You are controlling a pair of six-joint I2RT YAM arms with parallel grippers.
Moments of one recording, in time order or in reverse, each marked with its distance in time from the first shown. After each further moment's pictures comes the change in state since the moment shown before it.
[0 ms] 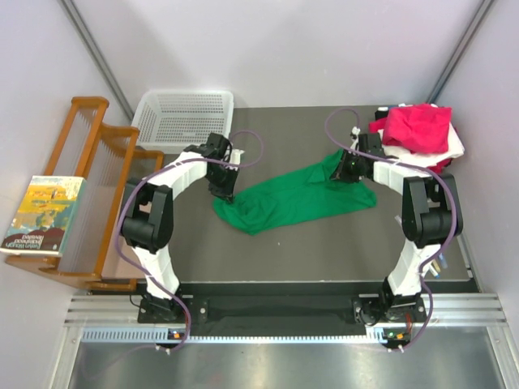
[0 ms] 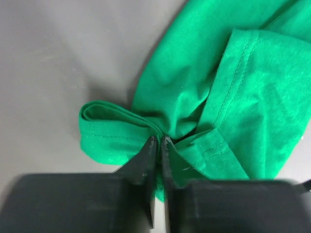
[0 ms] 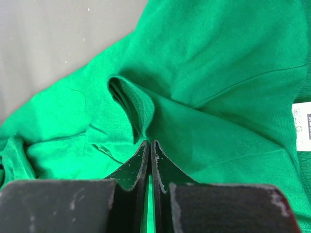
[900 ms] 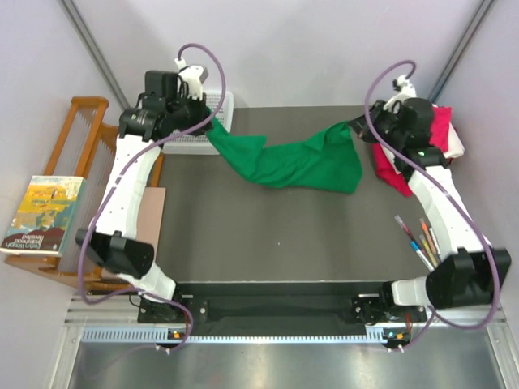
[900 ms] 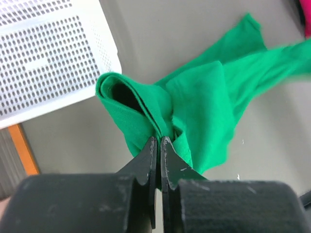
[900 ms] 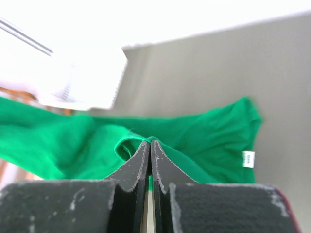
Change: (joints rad) left arm 0.116 -0.225 0.584 -0.173 0.021 -0.027; right arm -0.026 -0.466 0.126 -0.015 -0.010 0.070
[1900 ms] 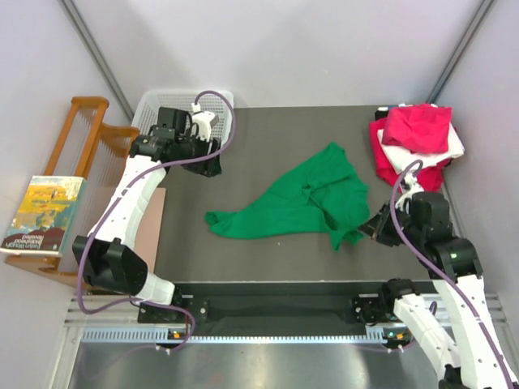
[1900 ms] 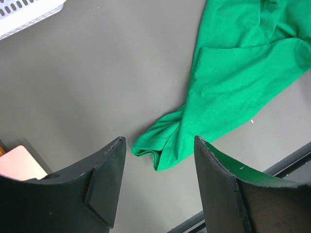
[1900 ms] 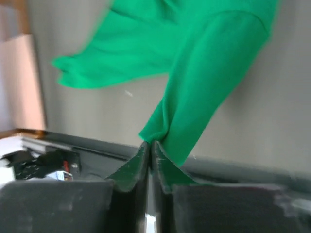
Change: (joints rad) left arm 0.001 -0.167 -0.444 0.024 0.078 0.137; right arm 0.082 -0.783 -0.388 -0.761 0.035 0.098
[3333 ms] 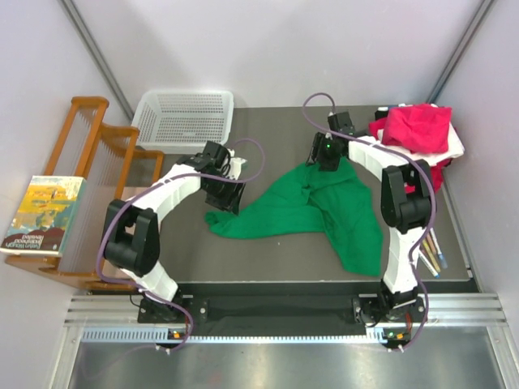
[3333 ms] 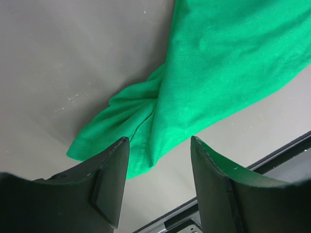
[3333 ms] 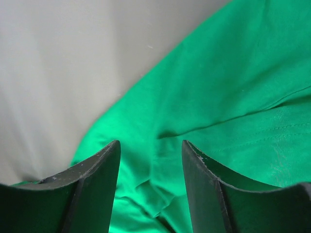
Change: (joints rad) left arm -0.170 0.169 -0.293 0.104 -0.057 -0.069; right arm 0.106 1.435 0.683 0.480 0.116 -0.043
